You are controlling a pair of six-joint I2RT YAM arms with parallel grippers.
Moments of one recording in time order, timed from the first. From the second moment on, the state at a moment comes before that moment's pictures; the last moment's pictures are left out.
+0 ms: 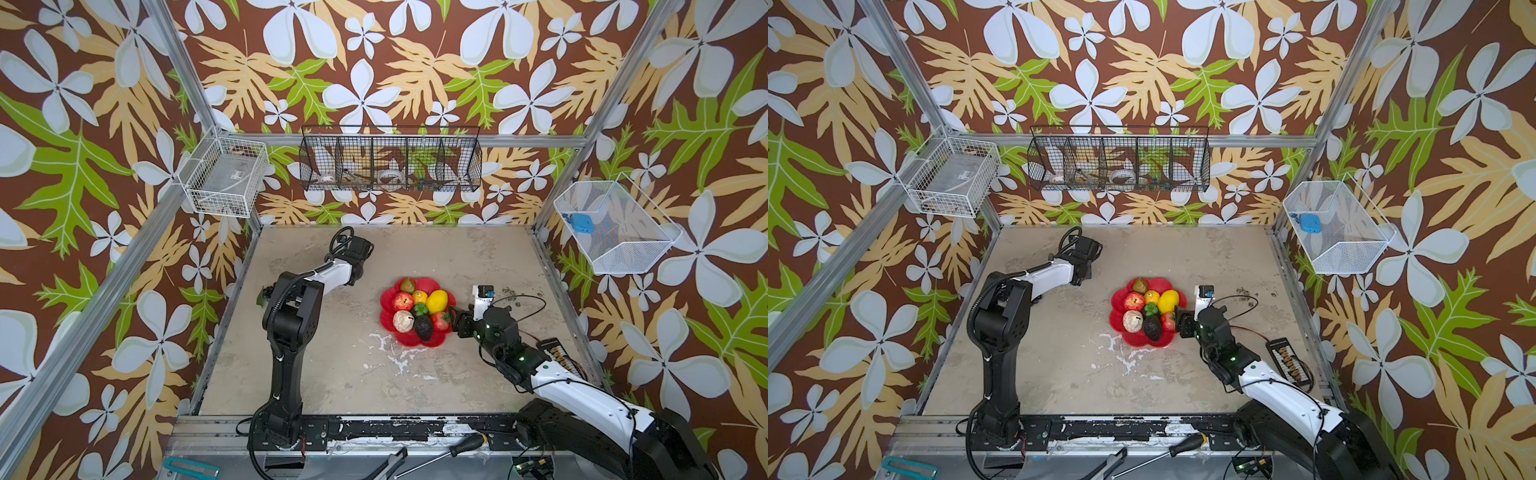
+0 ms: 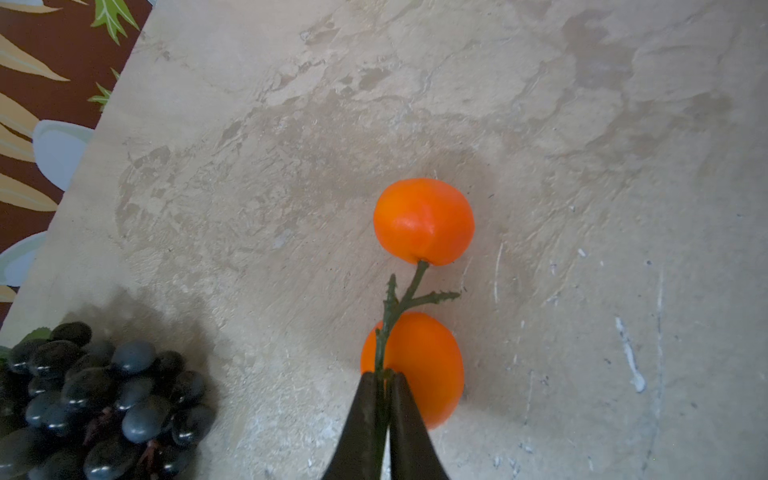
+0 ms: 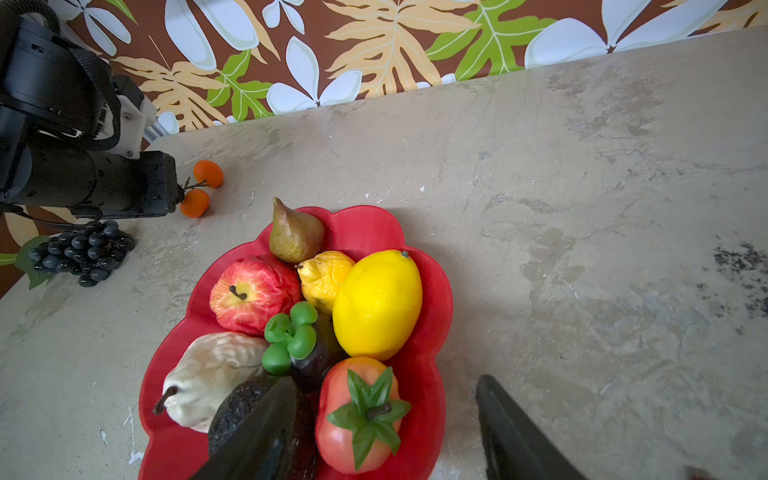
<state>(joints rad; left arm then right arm) -0.36 2.11 1.49 -0.42 -0.62 -0.41 0.55 0.98 0.39 0.16 0.21 0.39</state>
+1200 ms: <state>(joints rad) -0.81 1.30 0.91 -0.38 -0.49 -0.60 0.55 0.98 0.38 0.16 0.20 0.40</state>
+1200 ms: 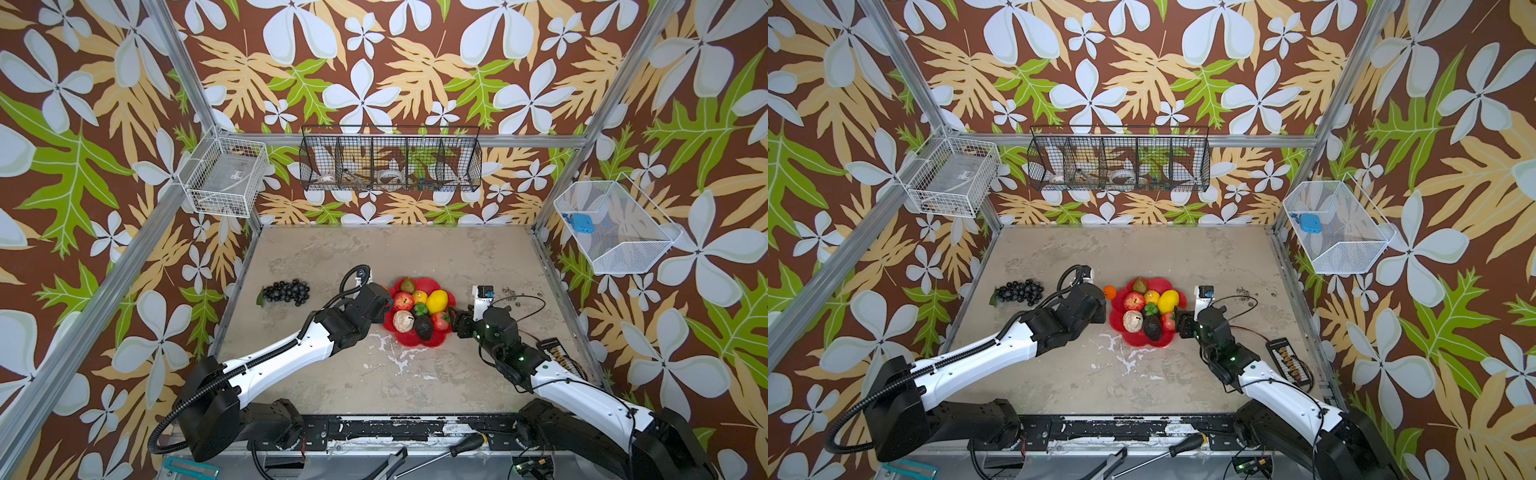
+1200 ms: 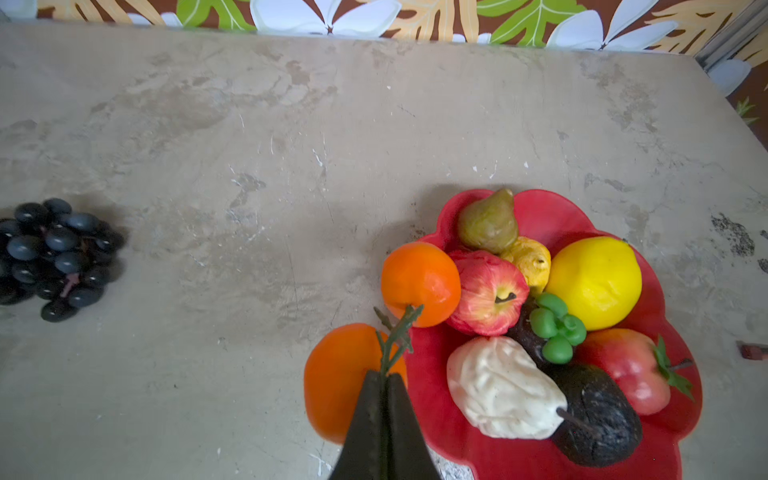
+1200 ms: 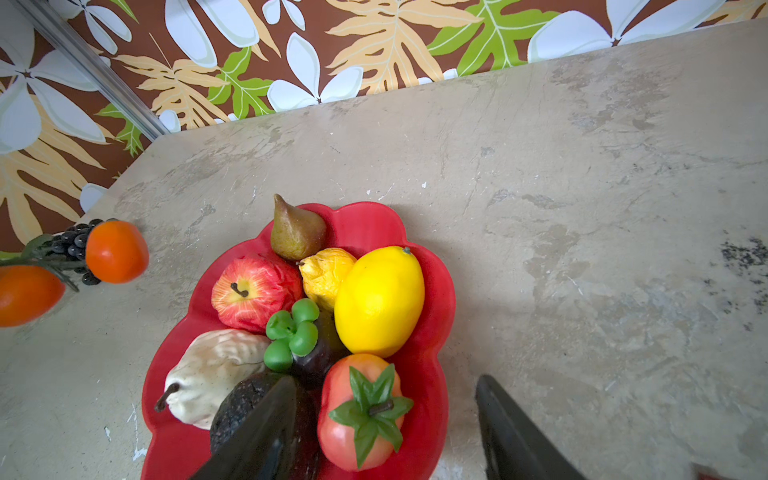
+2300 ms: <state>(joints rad) -0.85 1.47 0.82 -0.13 -0.47 -0.92 0.55 0.95 0.38 0.17 0.18 0.40</state>
